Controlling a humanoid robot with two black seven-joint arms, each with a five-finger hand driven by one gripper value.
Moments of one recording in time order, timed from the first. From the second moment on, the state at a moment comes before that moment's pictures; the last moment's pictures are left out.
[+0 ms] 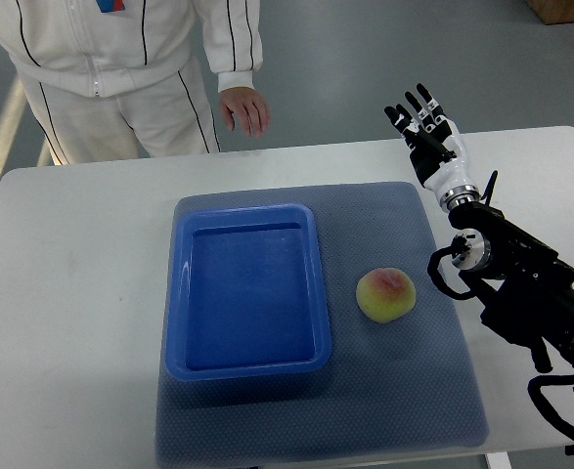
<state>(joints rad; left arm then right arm) 0.00 0.00 0.02 -0.15 0.00 0.01 0.08 0.75 -0.02 0.89 0.48 -0.22 0.19 0.51</state>
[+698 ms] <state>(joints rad) 0.00 0.00 0.02 -0.15 0.00 0.02 0.07 0.74 -0.02 0.89 0.48 -0.22 0.19 0.52</state>
